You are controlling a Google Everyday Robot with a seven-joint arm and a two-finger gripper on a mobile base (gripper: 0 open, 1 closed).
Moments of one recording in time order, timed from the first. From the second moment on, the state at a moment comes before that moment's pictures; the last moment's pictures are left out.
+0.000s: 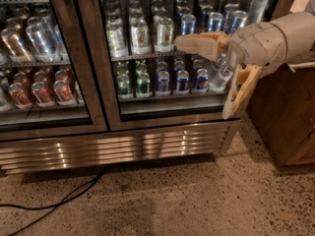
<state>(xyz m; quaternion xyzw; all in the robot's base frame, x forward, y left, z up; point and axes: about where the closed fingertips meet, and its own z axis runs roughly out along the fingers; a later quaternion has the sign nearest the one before) 0.443 -0.075 0.996 -0.65 0.43 0.48 0.41</state>
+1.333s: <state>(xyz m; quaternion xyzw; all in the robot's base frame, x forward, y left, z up) 0.454 -0.058 1.002 -0.58 0.43 0.51 0.46</state>
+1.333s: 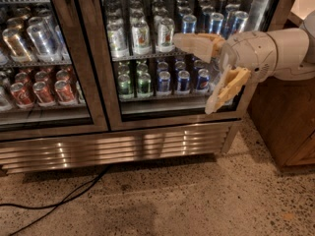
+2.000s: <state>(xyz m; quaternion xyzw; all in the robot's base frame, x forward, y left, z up) 0.456 -0.061 0.998 -0.56 0.44 0.51 0.48</state>
